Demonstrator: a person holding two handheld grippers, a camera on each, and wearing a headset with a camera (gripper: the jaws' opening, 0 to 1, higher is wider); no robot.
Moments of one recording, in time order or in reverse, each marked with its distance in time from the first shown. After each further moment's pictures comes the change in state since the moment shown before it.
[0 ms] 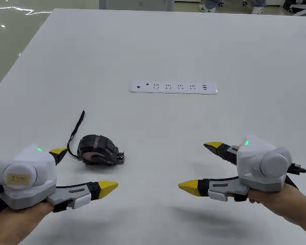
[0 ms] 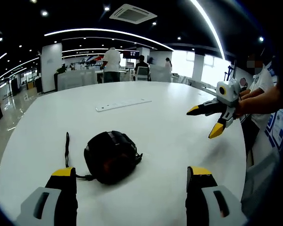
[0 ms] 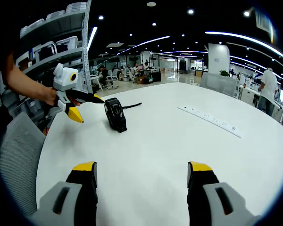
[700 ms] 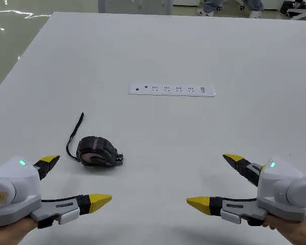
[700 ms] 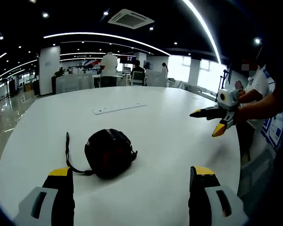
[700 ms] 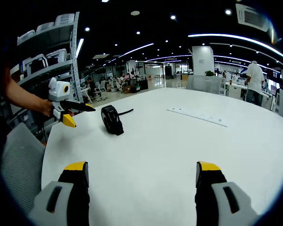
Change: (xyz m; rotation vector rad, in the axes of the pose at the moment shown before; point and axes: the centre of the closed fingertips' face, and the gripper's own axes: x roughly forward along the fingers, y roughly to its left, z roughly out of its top) left arm -0.023 -0.006 -0.003 -0.003 -0.049 -0.038; right arm -0.036 0.008 -0.008 0.100 -0.084 -0.099
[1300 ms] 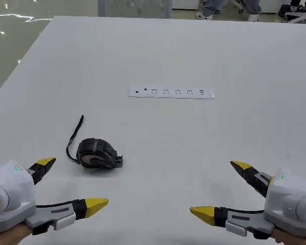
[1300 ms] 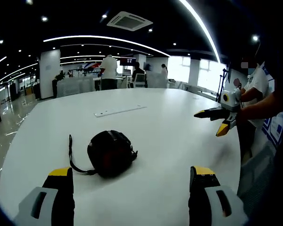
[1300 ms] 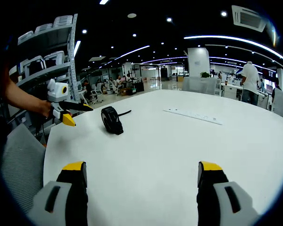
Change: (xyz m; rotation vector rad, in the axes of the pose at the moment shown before) left arm -0.011 -0.001 0.002 0.023 -0.019 0.015; right arm -0.018 0.004 -0.004 0.015 -0.022 -0.040
